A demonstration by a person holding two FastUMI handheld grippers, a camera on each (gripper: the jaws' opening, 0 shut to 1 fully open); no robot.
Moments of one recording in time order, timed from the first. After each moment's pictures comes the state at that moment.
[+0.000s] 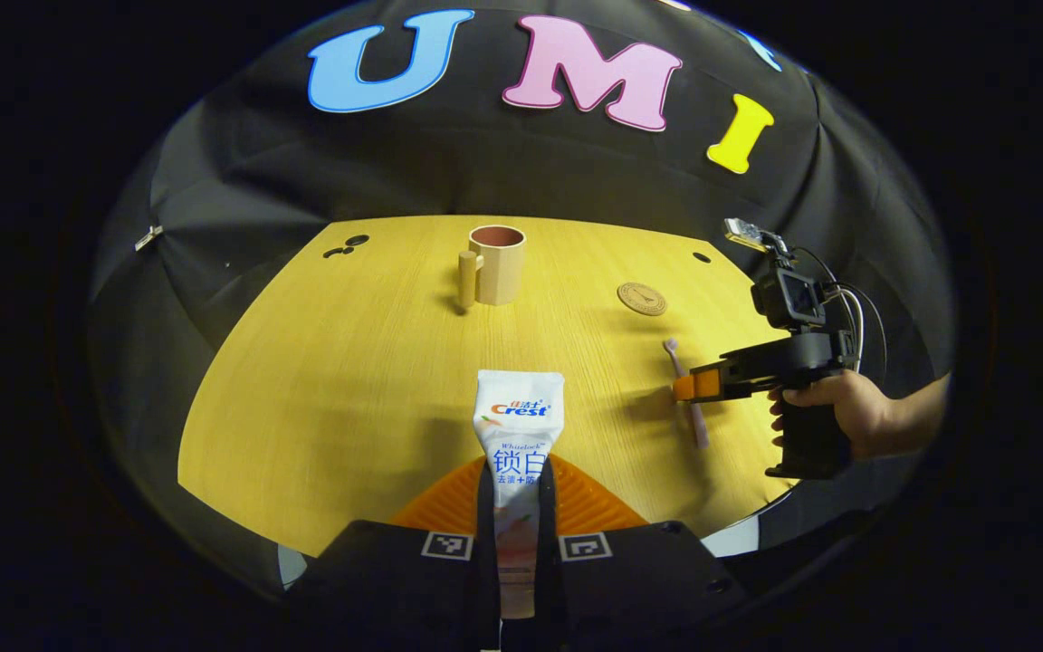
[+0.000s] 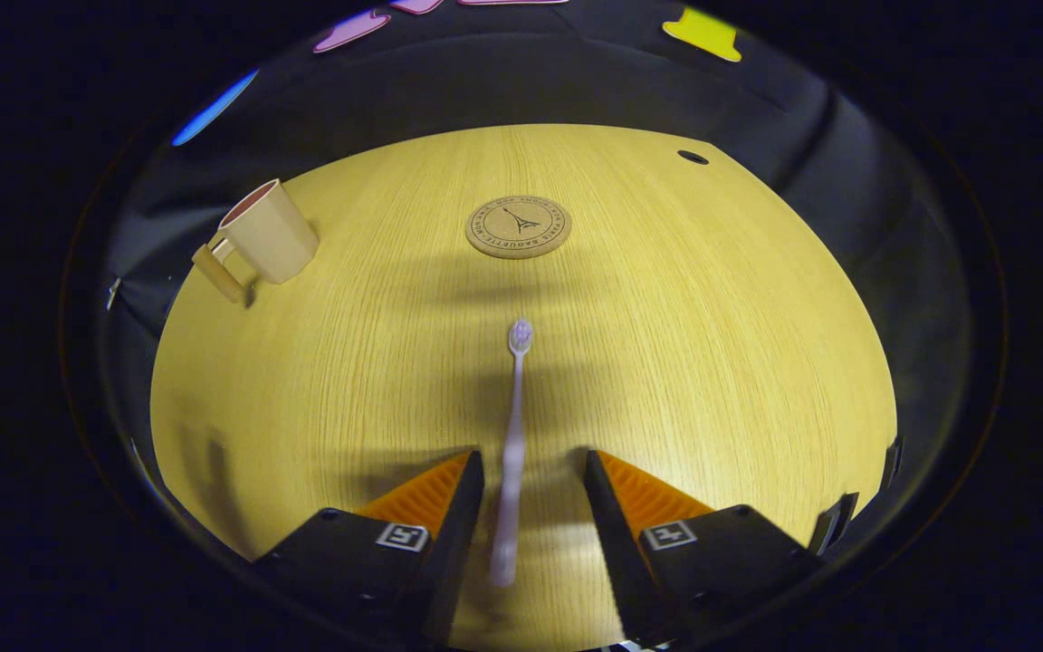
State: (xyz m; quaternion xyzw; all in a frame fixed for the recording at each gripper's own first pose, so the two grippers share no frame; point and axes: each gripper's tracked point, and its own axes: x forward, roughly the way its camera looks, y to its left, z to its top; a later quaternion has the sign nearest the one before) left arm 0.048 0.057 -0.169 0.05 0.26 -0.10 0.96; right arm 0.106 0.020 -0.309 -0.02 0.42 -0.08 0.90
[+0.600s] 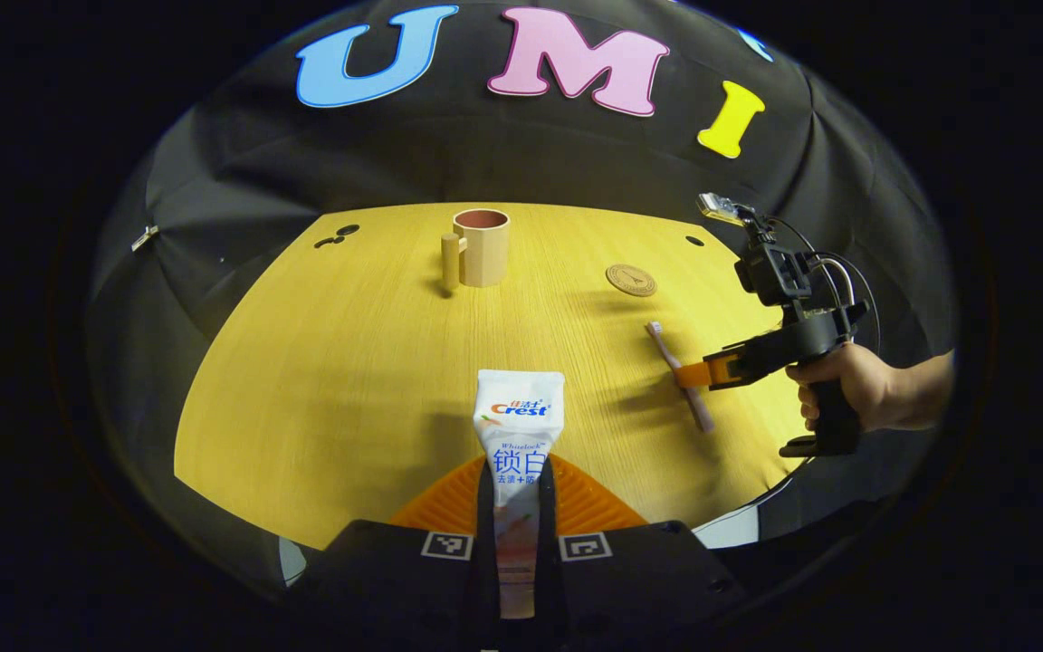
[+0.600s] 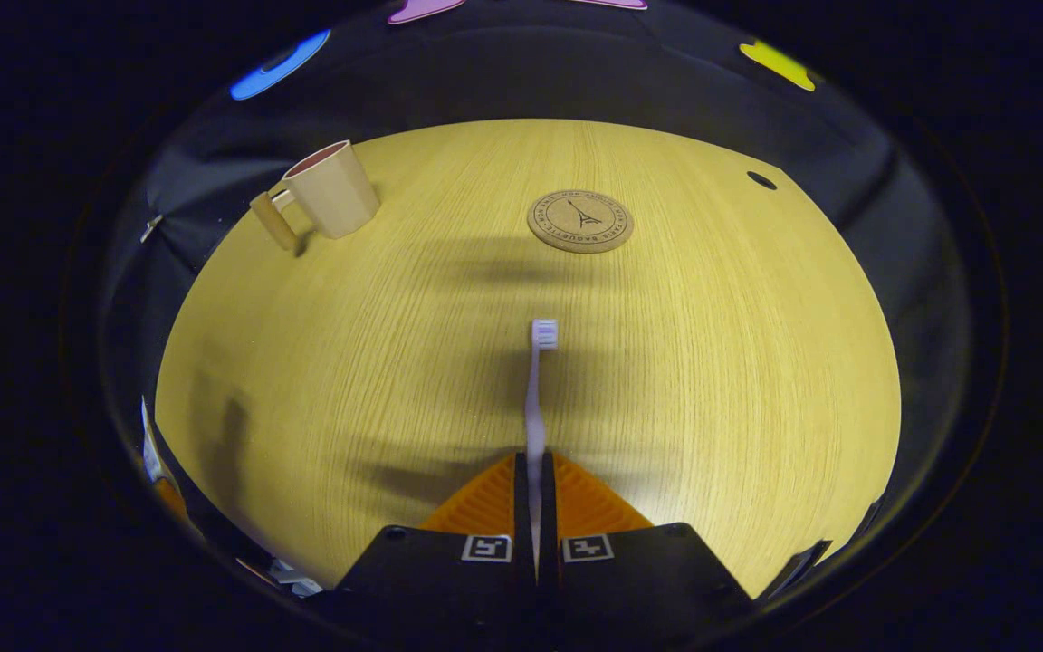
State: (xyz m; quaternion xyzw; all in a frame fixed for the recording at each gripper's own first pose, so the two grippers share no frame) left arm 0.039 0.046 -0.183 0.06 0.28 -0.09 0.95; right arm 0.101 0.029 -0.308 -0.07 0.44 0.03 0.90
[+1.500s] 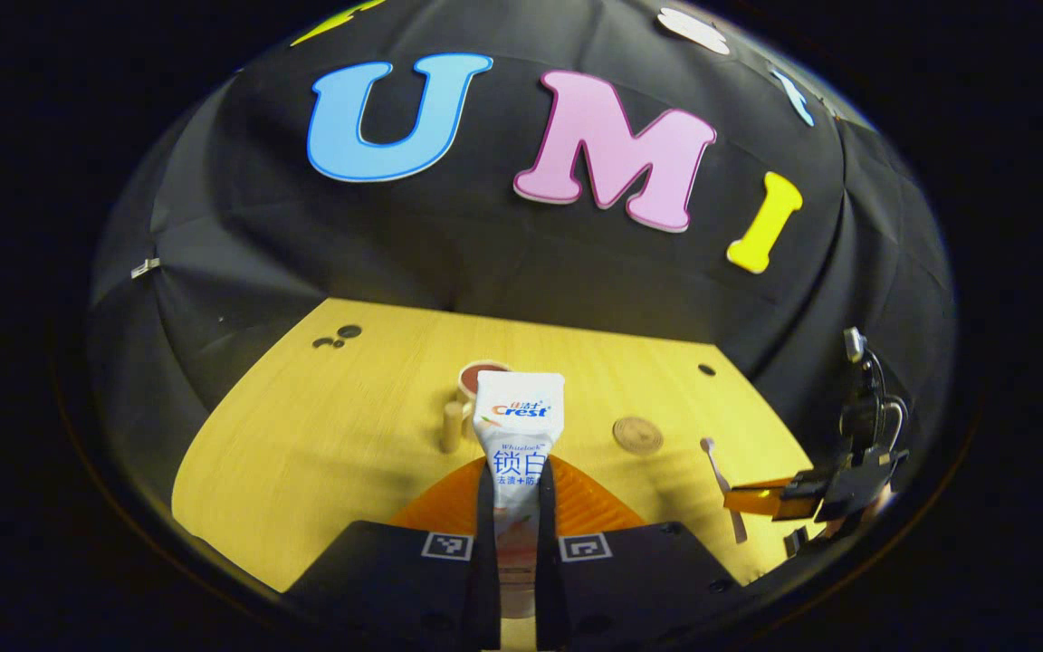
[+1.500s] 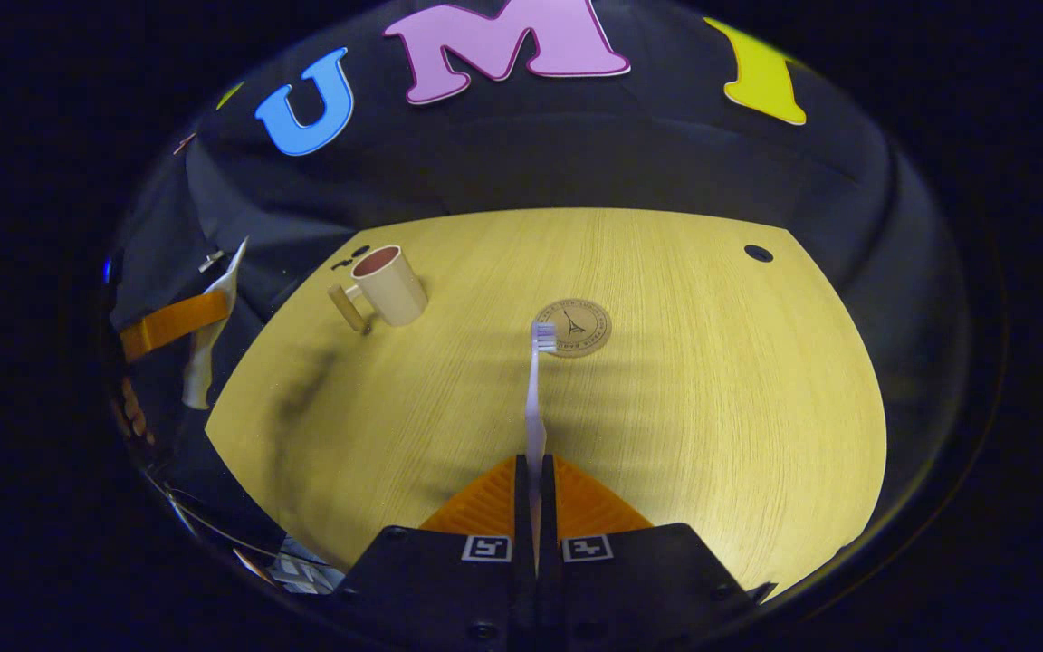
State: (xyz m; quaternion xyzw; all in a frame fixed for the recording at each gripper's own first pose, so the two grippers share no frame) left arm 0.168 0.012 -0.028 -0.01 0.12 -0.10 0.99; right arm 0.100 0.008 -0.197 -0.03 0.32 0.11 0.94
